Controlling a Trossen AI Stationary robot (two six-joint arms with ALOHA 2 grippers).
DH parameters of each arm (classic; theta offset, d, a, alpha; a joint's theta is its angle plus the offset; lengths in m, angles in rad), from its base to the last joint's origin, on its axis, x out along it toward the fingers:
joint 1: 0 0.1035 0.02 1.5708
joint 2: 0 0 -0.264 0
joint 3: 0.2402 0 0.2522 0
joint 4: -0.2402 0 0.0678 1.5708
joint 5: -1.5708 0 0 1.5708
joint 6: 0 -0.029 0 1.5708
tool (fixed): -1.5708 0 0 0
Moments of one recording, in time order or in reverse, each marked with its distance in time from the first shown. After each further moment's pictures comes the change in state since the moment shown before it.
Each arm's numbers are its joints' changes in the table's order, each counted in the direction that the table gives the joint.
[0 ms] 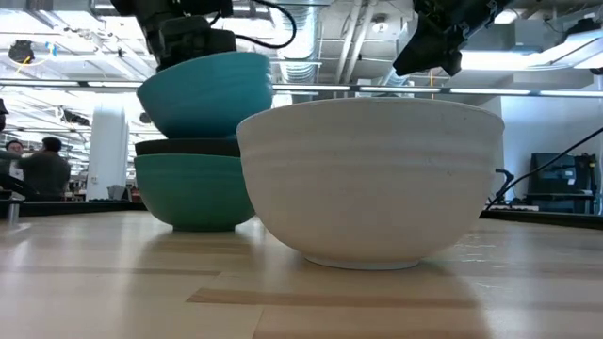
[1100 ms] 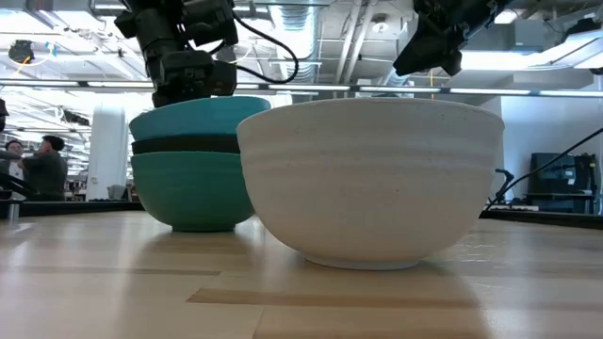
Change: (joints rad) left arm -0.024 -0.089 -0.067 0.043 0.006 0.075; right arm 0.002 0.000 0.000 -0.002 -0.001 0.000
